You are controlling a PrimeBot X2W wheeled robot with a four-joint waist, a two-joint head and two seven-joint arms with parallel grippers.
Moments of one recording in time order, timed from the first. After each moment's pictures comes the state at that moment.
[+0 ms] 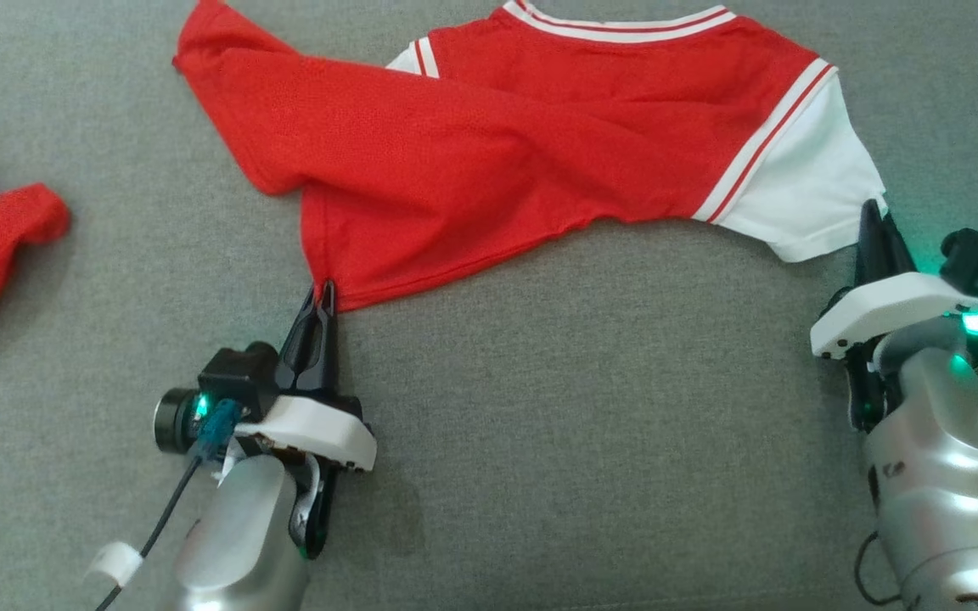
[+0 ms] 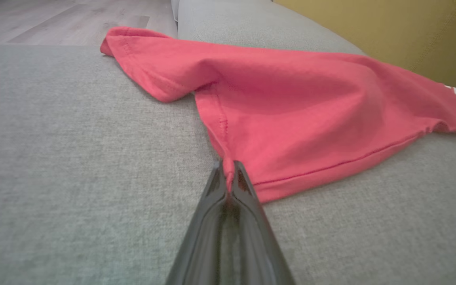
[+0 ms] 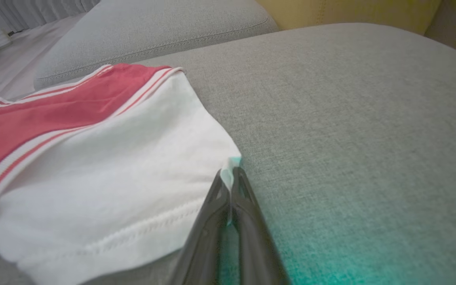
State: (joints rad) left arm -0.41 0.04 -0.29 0.65 -0.28 -0.05 -0.27; right arm -0.65 -0.08 -0.23 1.00 0.04 0.13 -0.26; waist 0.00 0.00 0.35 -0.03
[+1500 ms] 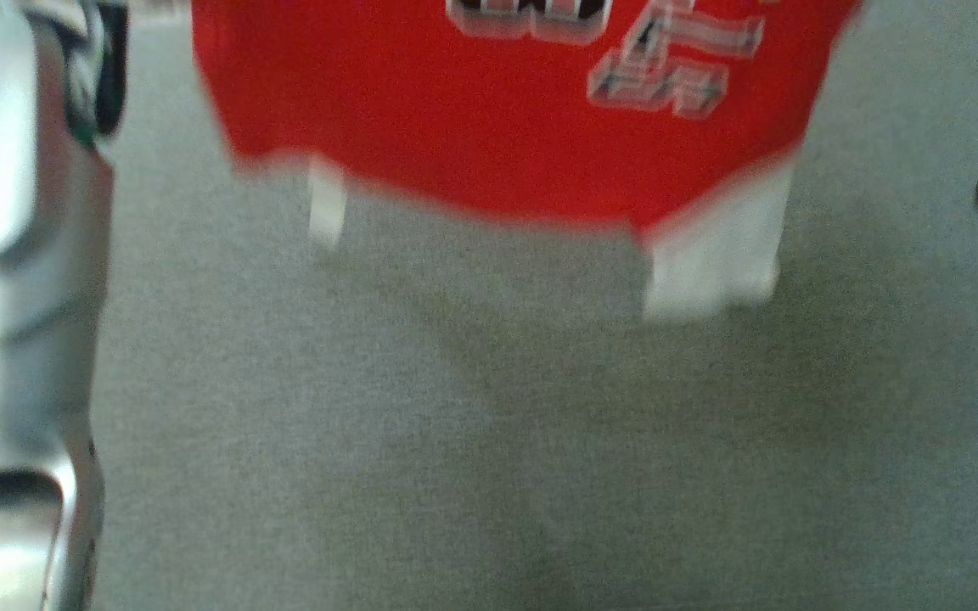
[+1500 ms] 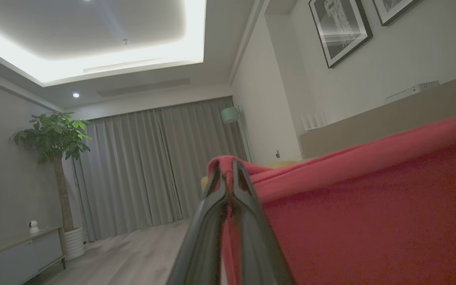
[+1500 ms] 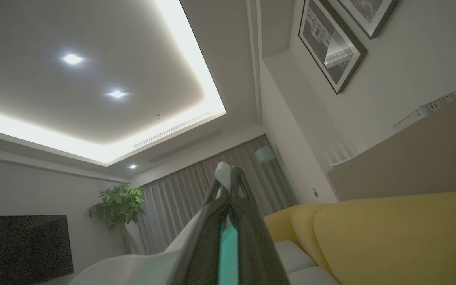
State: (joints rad) left arm -1.03 0.22 -0.20 0.38 -0.14 -0.05 -0.11; right arm -1.19 -0.15 -0.10 0.49 0.48 0.13 -0.18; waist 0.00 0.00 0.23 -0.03
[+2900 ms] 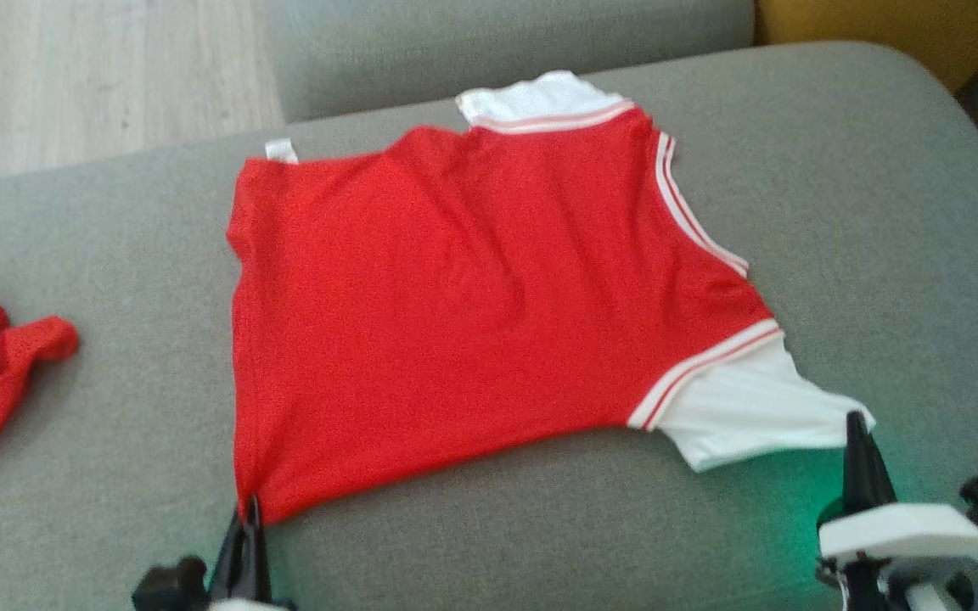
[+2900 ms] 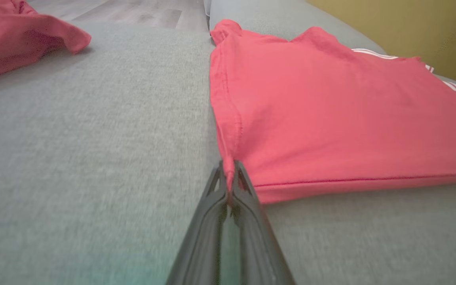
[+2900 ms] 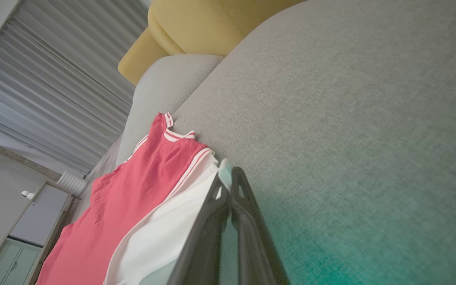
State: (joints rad) left arm -0.01 0.04 -0.06 0.54 -0.26 -0.04 -0.26; right arm -0.08 -0.13 0.10 0.54 0.89 0.13 -0.25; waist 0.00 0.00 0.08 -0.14
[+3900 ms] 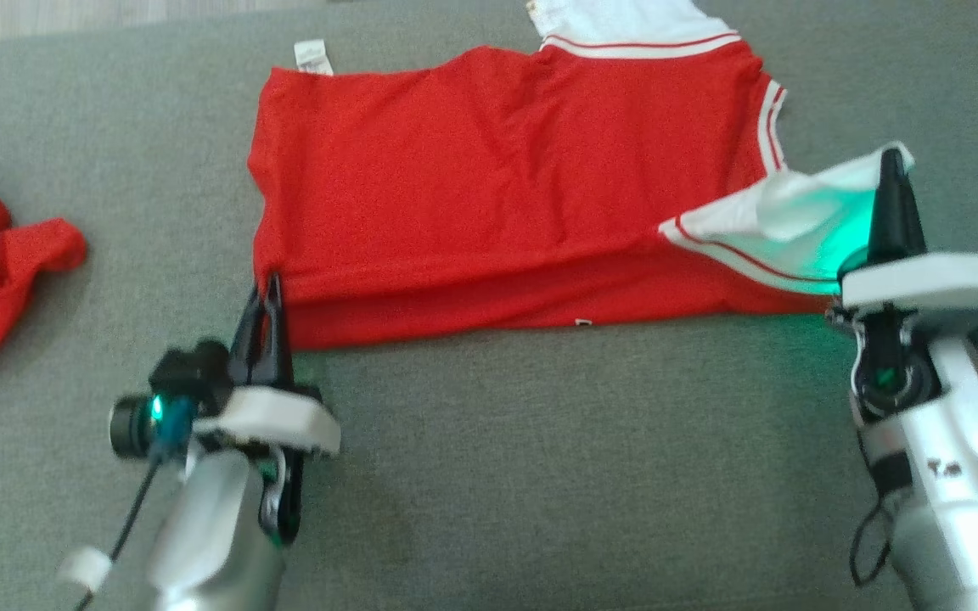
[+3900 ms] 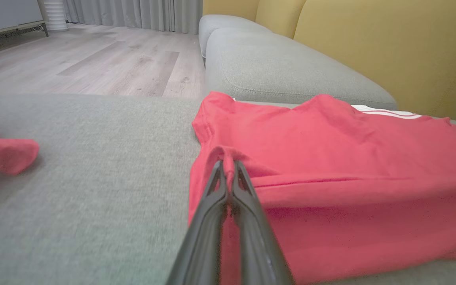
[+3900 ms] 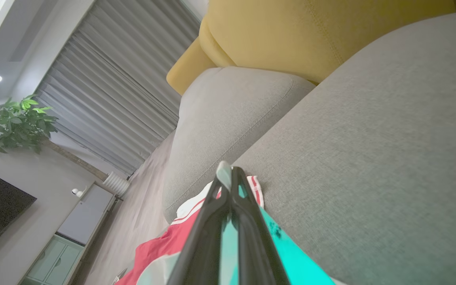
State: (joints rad) left arm -0.37 0.04 -0.16 0.59 -0.24 0.00 -0.26; right arm -0.51 -0.14 0.08 0.60 0.93 0.13 -0.20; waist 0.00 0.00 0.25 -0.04
